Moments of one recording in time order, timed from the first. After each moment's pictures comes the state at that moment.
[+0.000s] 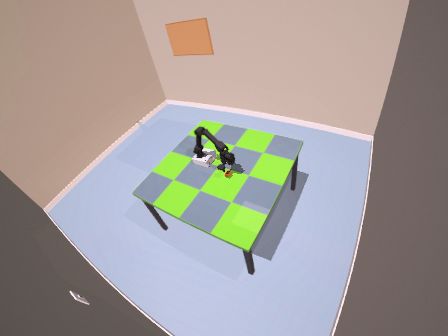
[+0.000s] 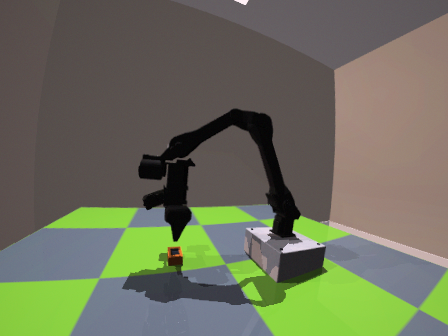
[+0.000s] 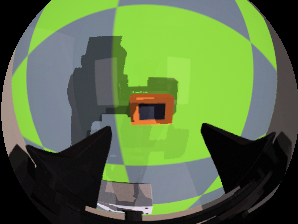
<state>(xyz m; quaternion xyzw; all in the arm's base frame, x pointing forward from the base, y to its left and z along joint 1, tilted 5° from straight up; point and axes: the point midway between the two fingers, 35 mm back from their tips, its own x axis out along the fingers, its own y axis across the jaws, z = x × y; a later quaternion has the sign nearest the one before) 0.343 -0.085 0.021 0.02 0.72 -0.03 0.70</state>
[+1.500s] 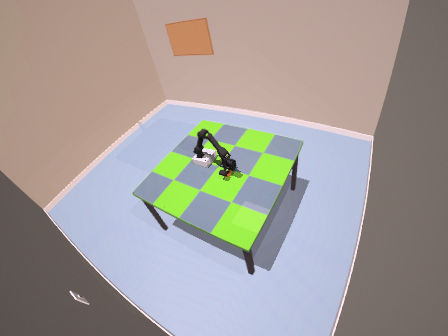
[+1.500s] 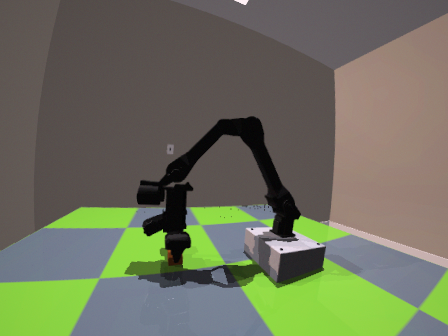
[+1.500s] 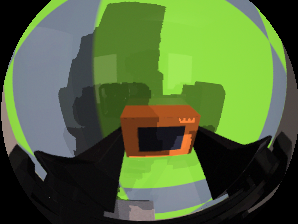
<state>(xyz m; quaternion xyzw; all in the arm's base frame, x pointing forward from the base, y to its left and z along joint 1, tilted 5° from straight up) 0.337 -0.083 -0.047 0.02 0.72 -0.03 0.69</state>
